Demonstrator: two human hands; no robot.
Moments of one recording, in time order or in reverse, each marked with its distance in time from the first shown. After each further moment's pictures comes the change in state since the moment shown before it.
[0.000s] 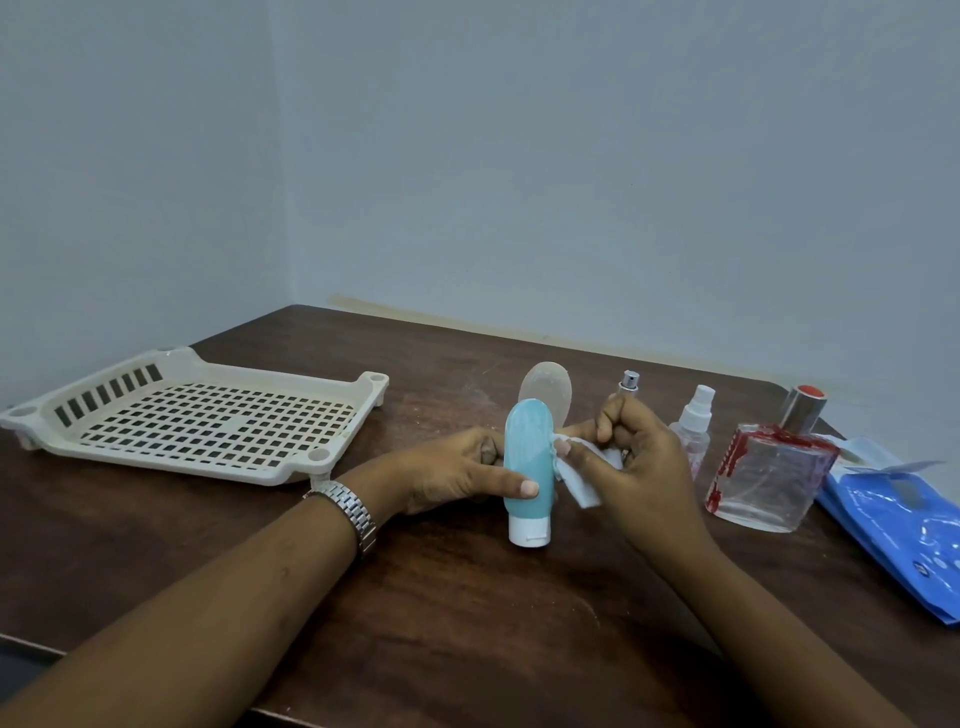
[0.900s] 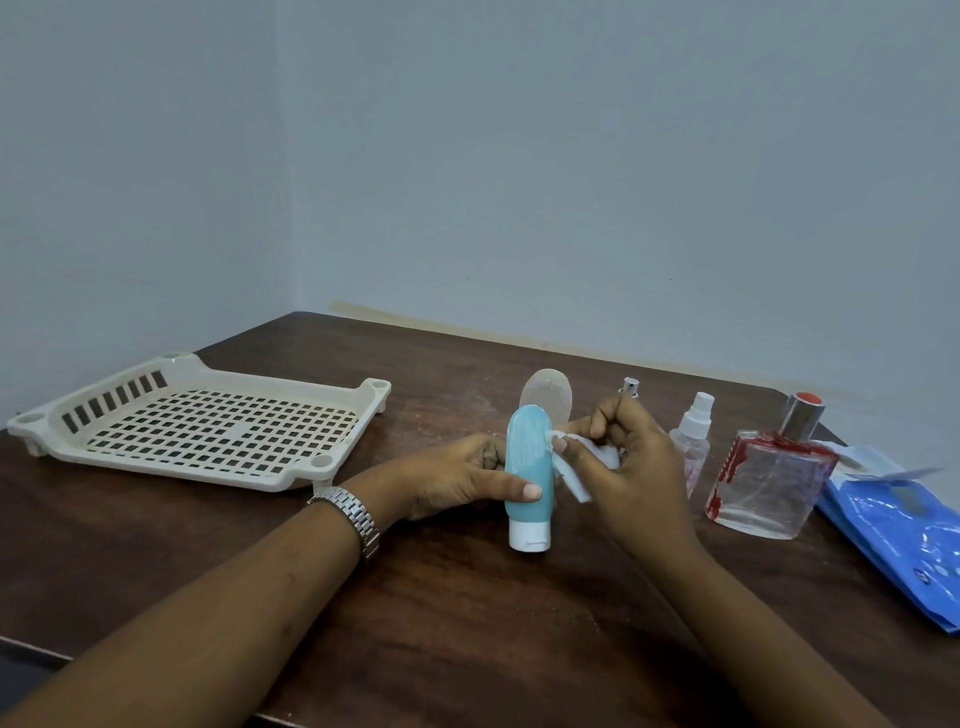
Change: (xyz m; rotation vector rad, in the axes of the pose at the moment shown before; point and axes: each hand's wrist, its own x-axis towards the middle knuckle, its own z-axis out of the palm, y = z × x) left_hand 0.000 0.000 0.001 0.020 0.009 0.015; right_hand 0.004 -0.002 0.007 -0.031 0.073 -0.060
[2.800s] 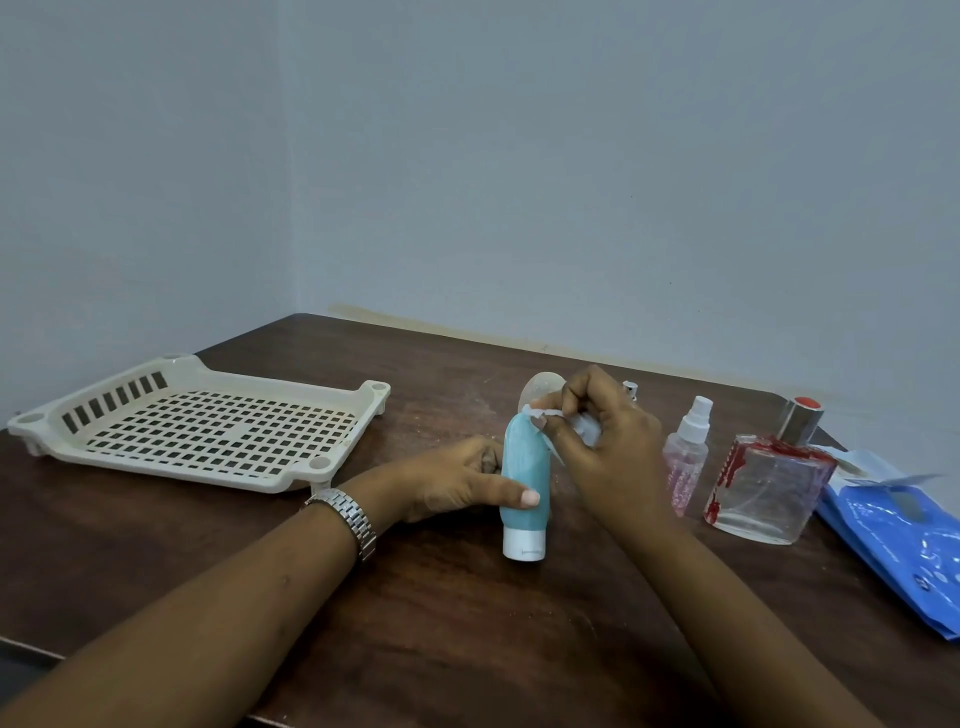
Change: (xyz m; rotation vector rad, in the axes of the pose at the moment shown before) left_hand 0.005 -0.008 -0.005 0.111 0.017 0.023; right_hand 0.018 -0.012 0.012 -0.107 0.005 -0.194
